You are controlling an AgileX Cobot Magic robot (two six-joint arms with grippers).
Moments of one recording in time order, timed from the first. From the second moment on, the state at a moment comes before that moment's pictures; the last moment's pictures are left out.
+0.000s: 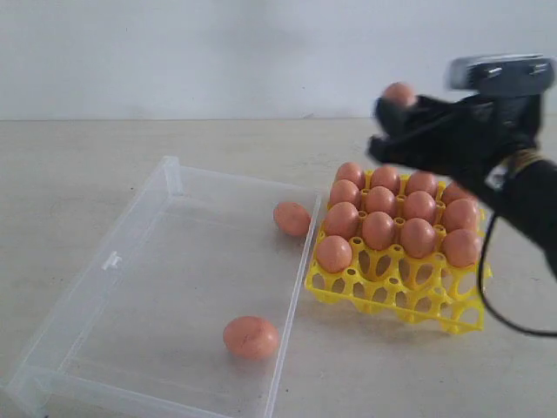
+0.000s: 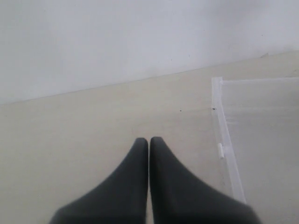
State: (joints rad) left arm -0.09 0.00 0.00 0.31 0.26 -0.17; right arm 0.34 1.61 -0.54 -0.06 -0.97 0.20
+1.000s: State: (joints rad) left arm -0.09 0.00 0.00 0.31 0.26 -0.17; right arm 0.12 1.66 -0.75 -1.50 -0.72 0.86
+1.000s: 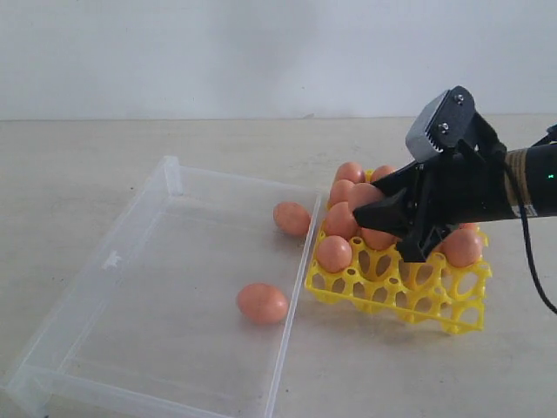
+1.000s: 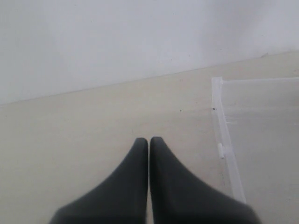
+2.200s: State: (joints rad) left arm -0.09 0.00 0.00 0.31 0.26 -0.17; right arm 0.12 1.82 -0.73 -1.36 -0.73 0.79
